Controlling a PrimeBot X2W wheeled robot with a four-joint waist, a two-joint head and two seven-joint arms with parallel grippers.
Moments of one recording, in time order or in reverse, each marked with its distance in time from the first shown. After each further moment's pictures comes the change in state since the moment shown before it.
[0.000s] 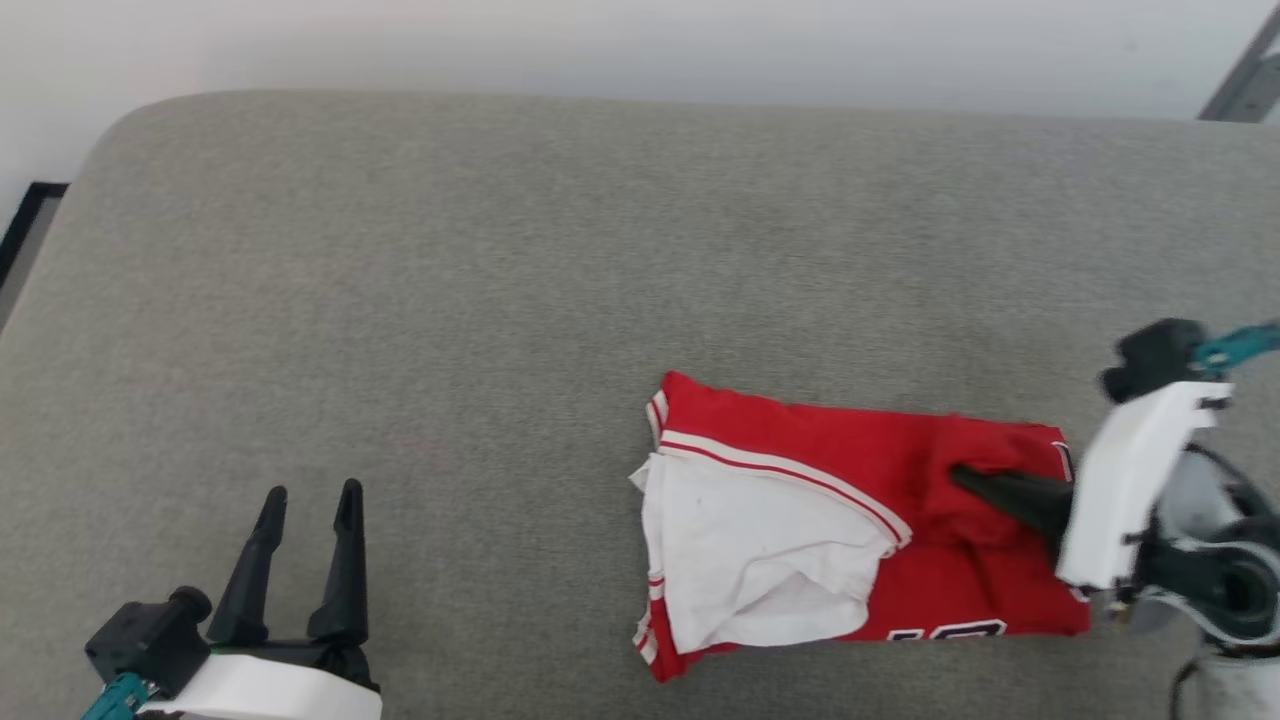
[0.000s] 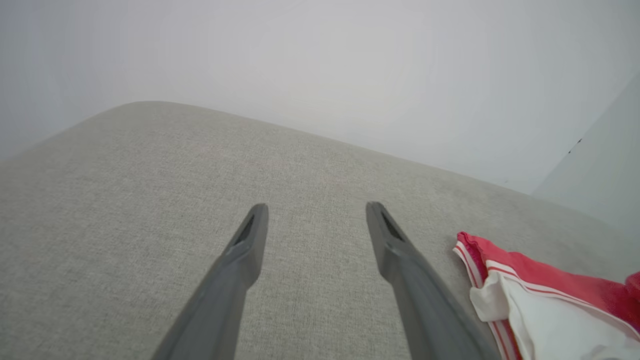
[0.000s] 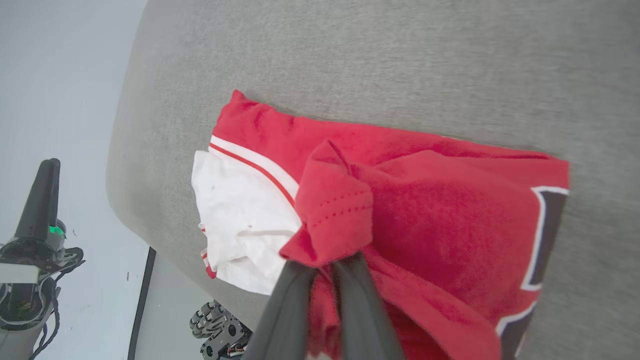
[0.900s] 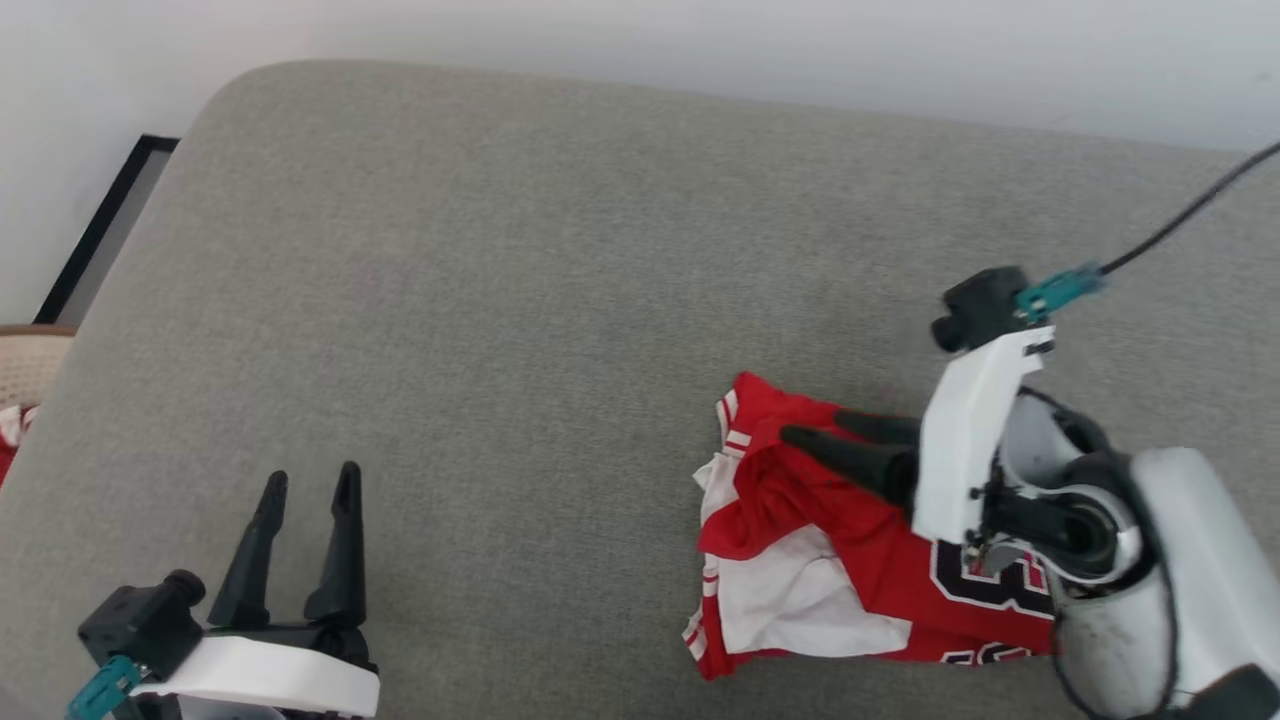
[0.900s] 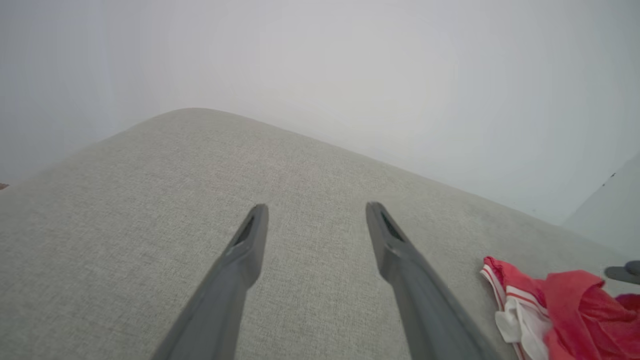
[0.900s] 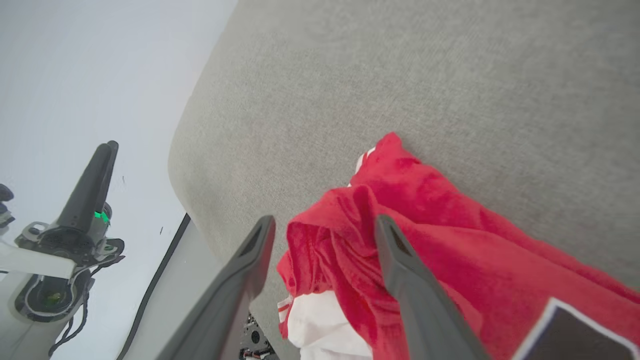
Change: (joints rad) left arm -0.039 0.001 -0.017 0.025 -0.054 0.000 0.000; right arm -0.177 0.038 0.303 0.188 0.053 0.000 -0.184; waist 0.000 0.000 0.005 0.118
